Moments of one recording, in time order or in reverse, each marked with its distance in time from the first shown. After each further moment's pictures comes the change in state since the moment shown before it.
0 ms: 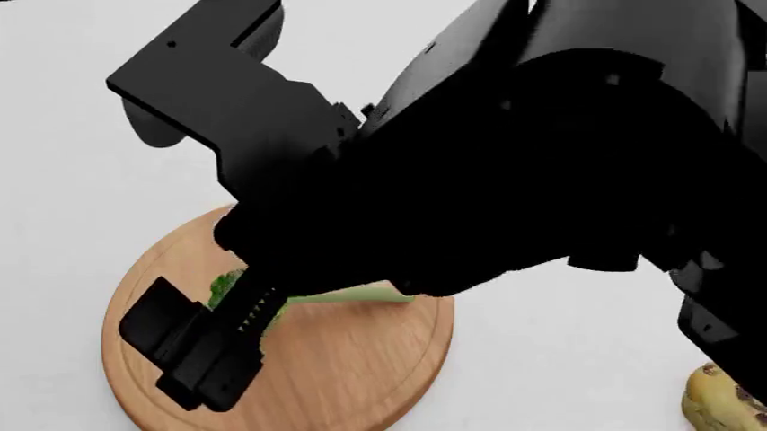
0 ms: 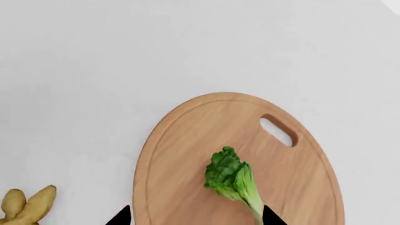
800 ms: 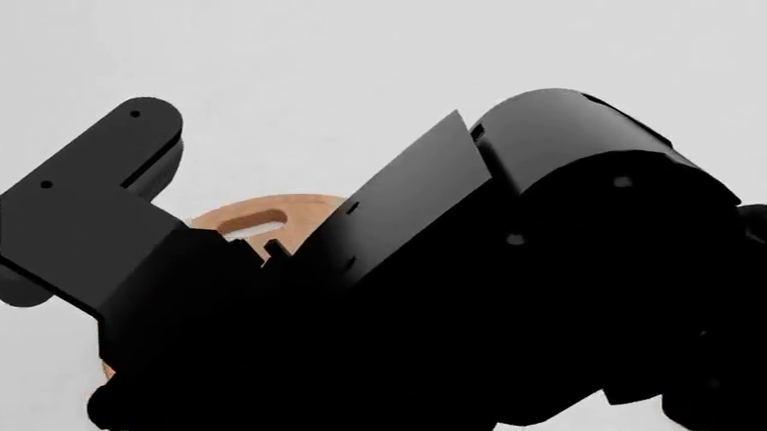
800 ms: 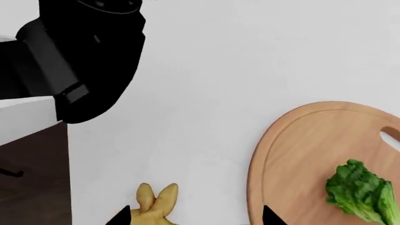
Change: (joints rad) left arm -0.006 -0.006 0.002 0.002 -0.008 0.000 -0.005; right arm -0.092 0.016 0.016 -0.250 0.492 -0.167 0.364
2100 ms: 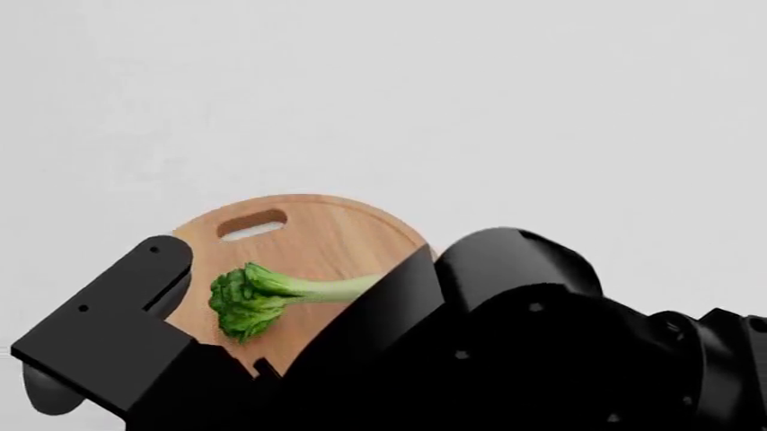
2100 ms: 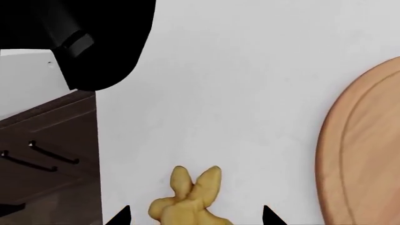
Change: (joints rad) left arm -0.001 -0.005 0.009 -0.007 -0.004 0.010 -0.009; right arm -0.215 -0.007 -0.048 -0.057 -0.068 -0.070 -0.072
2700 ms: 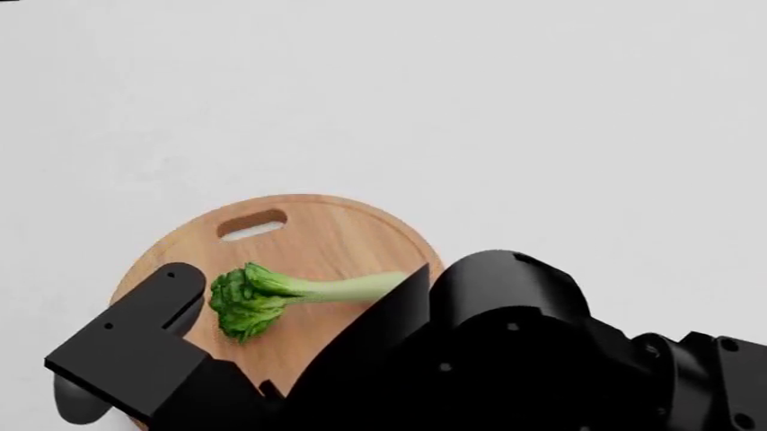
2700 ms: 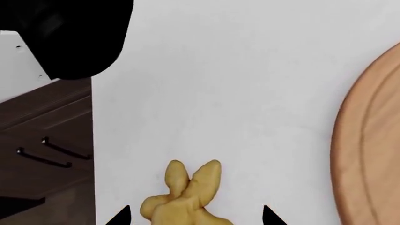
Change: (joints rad) left arm 0.007 -0.002 0.005 -0.014 0.004 0.014 -0.002; right arm -0.068 -0.008 -0.019 0.047 -0.097 0.010 -0.109
